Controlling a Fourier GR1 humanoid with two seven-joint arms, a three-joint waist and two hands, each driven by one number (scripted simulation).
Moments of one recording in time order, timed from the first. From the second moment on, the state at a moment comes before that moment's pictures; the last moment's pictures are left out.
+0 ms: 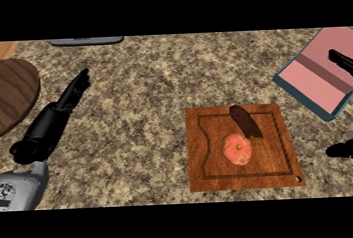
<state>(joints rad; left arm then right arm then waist) -0.21 0.38 -0.12 -1.56 0.00 -0.08 -0.05 -0.20 -0.77 0.03 -1.60 0.03 0.23 -0.51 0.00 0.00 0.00</state>
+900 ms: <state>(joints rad) -0.24 0.36 -0.10 -1.52 -0.02 -0.11 -0.06 -0.29 -0.82 0.42 -2.03 0.49 0.49 0.08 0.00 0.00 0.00</state>
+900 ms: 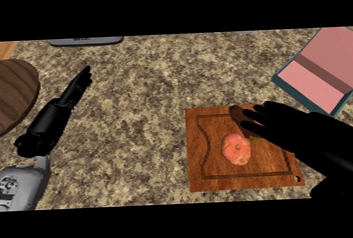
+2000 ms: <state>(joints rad) -0.21 0.30 -0.02 -1.52 -0.08 -0.18 -0.09 -0.24 -0.45 0.60 -1.97 0.89 0.62 0.32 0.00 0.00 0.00</state>
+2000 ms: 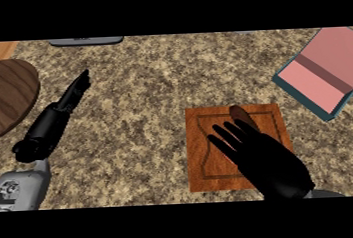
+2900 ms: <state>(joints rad) -0.18 0.25 0.01 -1.59 -0.13 -0.22 -0.06 -0.21 -0.35 0.54 -1.75 1.11 0.54 0.12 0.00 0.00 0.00</state>
